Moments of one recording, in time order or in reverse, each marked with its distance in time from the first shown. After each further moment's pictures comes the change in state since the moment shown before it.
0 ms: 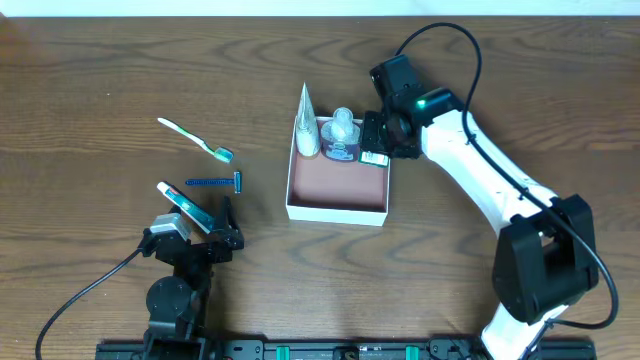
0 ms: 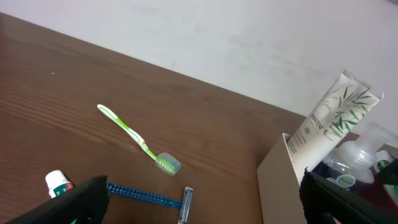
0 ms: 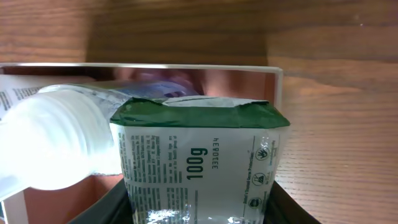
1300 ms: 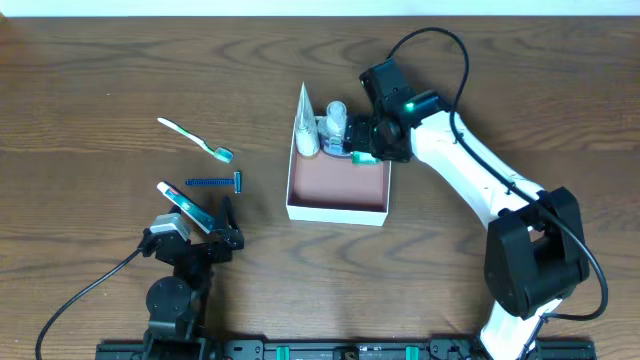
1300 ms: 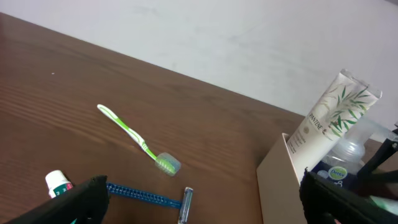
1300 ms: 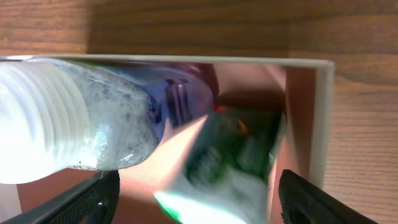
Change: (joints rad) left arm 0.000 0.000 0.000 0.000 0.000 0.000; right arm 0.027 0.034 0.000 0.027 -0.003 0.026
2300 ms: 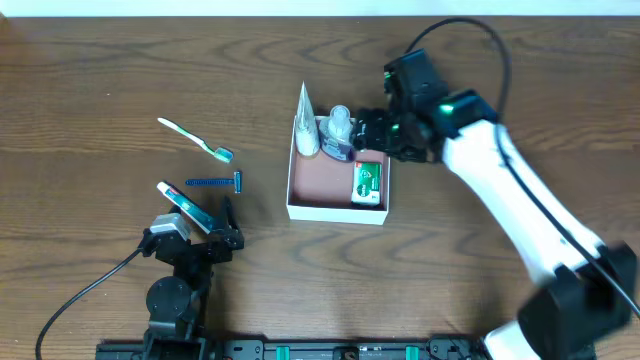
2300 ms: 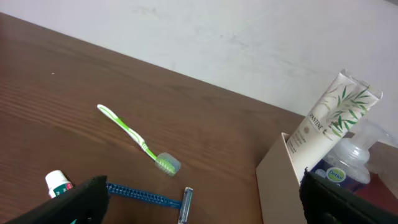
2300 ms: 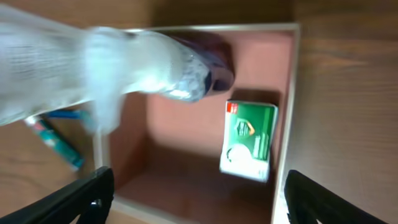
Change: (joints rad) left arm 0.000 0.000 0.000 0.000 0.000 0.000; right arm -0.036 -0.249 0.020 -0.155 -0.100 -0.024
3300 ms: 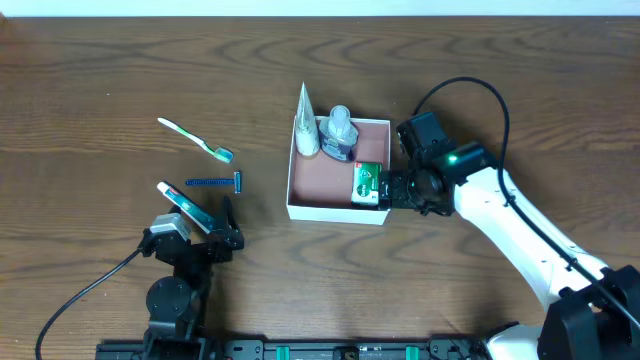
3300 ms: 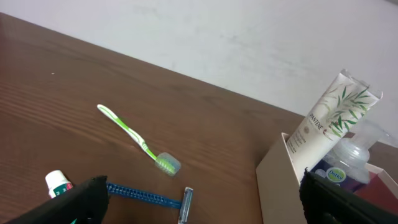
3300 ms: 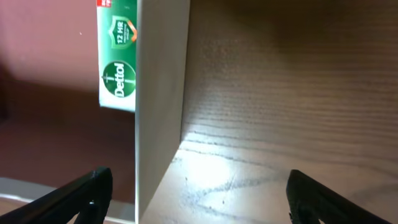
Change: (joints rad) left arm 0.000 0.000 0.000 0.000 0.000 0.000; right arm 0.013 -0.113 -0.420 0.073 0.132 -0.116
